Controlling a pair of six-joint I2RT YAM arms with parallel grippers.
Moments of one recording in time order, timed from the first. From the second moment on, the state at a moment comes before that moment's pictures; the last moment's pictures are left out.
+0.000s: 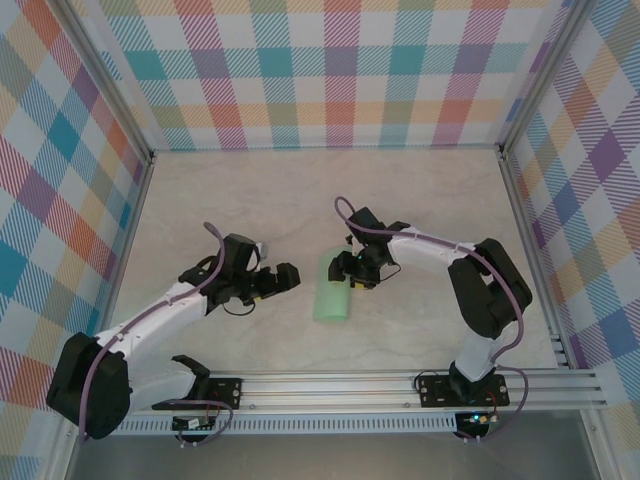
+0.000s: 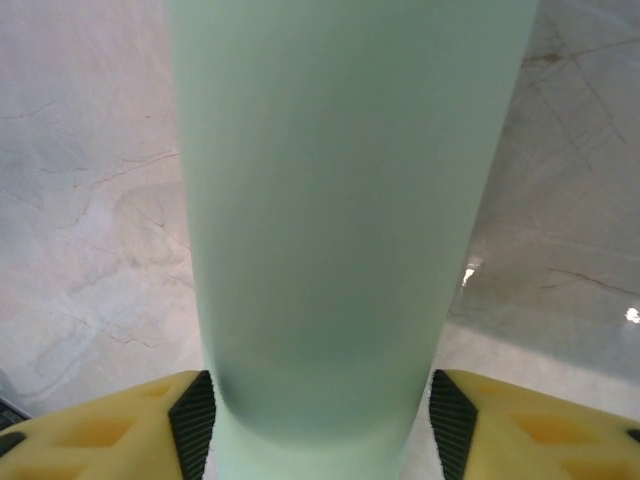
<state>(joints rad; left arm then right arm) -0.51 1.16 0.66 -0.42 0.33 -0.76 0.64 1.76 1.10 -0.59 -0.40 0.69</state>
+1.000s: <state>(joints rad) -0.61 1.42 0.83 -0.38 0.25 -0.79 0.56 1.72 1.03 -0.64 -0.34 0.59</state>
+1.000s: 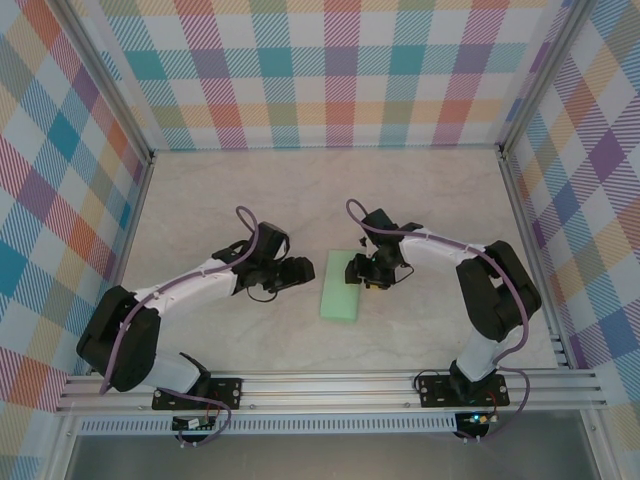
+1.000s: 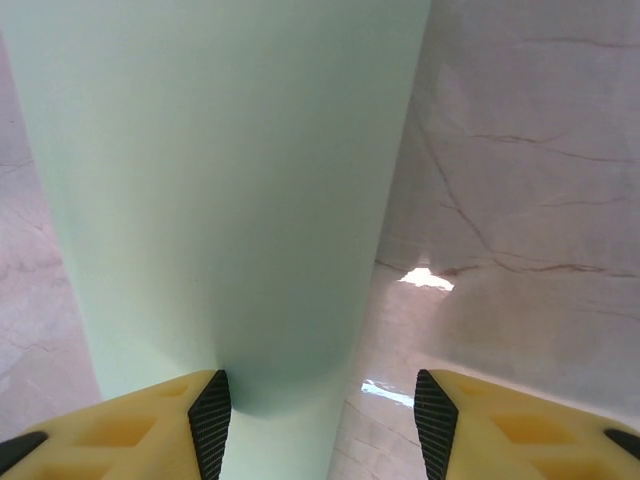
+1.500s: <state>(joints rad) -0.65 1.49 0.88 -0.37 0.25 -0.79 0.53 1.72 1.01 -0.66 -0.33 0.53</state>
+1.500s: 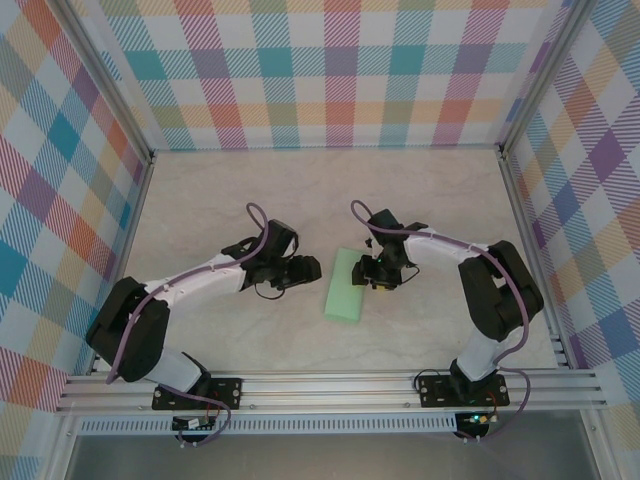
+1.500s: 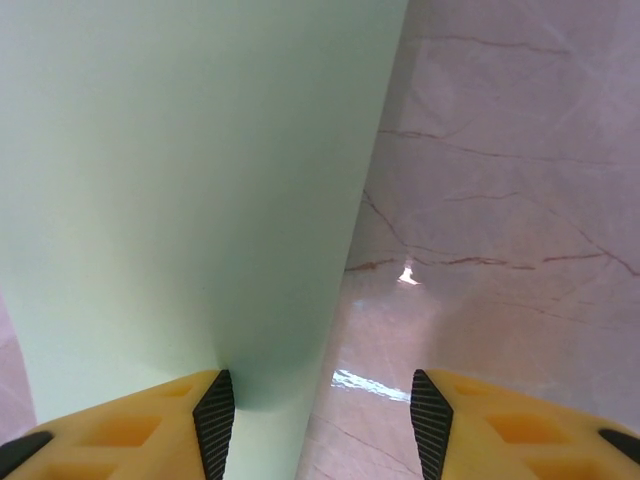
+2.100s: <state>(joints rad) -0.65 1.52 0.91 -0.37 0.24 -0.80 0.53 1.75 1.02 -0.67 -0.34 0.55</state>
